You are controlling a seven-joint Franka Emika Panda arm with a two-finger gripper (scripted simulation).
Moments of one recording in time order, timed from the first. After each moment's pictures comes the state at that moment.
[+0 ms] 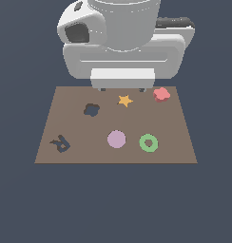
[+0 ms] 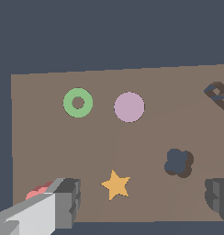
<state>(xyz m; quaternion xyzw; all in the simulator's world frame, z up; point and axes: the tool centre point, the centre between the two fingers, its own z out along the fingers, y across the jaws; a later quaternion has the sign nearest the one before) 0.003 0.014 0.185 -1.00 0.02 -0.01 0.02</state>
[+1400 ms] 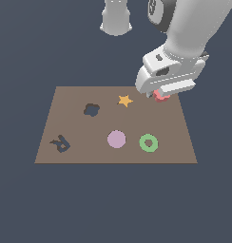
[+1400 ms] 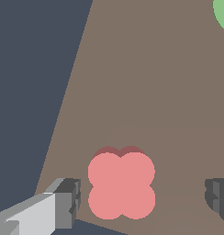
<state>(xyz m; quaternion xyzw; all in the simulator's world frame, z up) -0.088 0.161 0.062 -0.99 -0.15 0.00 0.00</state>
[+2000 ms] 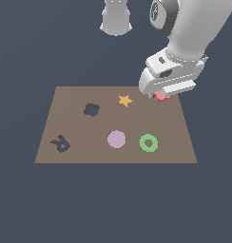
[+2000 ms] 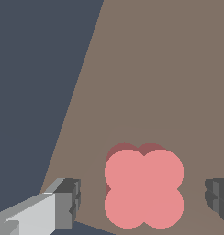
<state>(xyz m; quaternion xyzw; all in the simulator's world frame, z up) -0.098 0.173 0.049 -0.99 -0.16 0.00 0.00</state>
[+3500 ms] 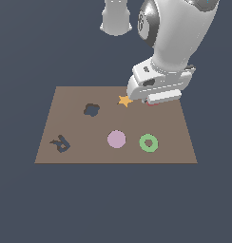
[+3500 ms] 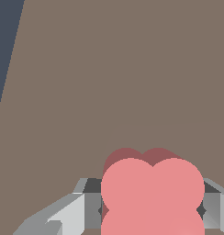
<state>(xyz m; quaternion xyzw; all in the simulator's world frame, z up) -0.080 0.137 0.032 -0.99 -0.12 0.00 0.00</state>
